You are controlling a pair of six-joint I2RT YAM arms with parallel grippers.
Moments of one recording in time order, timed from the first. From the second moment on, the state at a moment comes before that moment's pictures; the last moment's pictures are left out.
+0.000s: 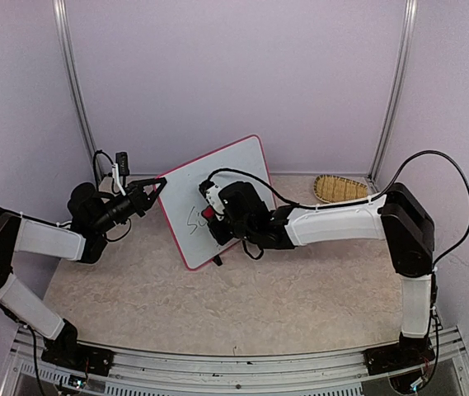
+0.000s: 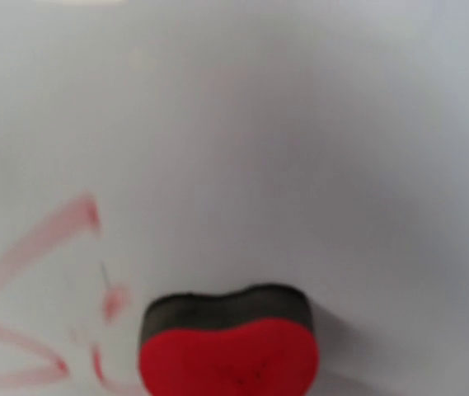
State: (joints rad) left arm -0.33 1.50 0.57 1.13 0.54 -0.48; right arm 1.00 2.05 1.47 0.07 0.33 0.00
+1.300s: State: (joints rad) left arm -0.33 1.50 0.57 1.13 0.54 -0.48; right arm 1.01 2.05 1.36 0.17 0.32 0.05
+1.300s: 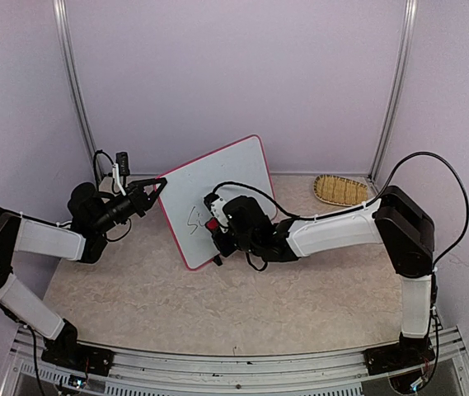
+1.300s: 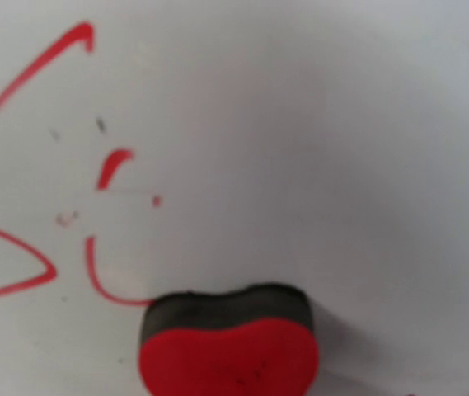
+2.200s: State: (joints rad) left arm -0.33 1.50 0.57 1.13 0.55 -0.47; right arm 1.02 2.05 1.58 0.10 0.38 -0.08
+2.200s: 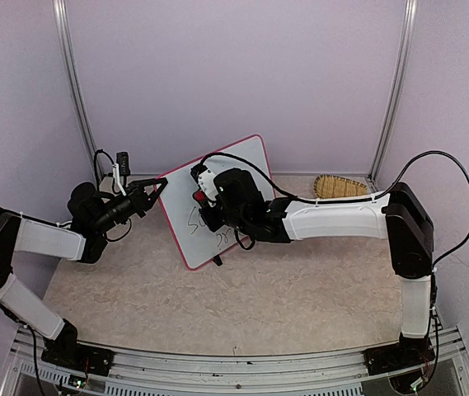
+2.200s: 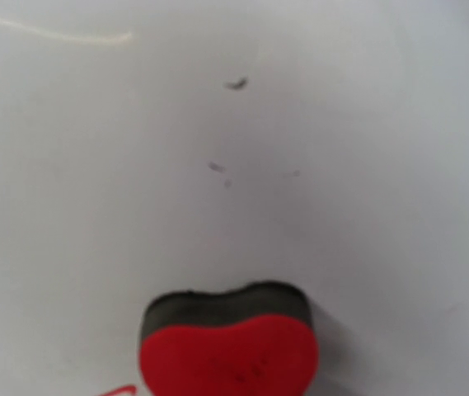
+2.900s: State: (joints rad) left arm -0.33 1.50 0.57 1.13 0.55 -0.47; right arm 1.06 2.07 1.45 0.17 0.47 -0.06
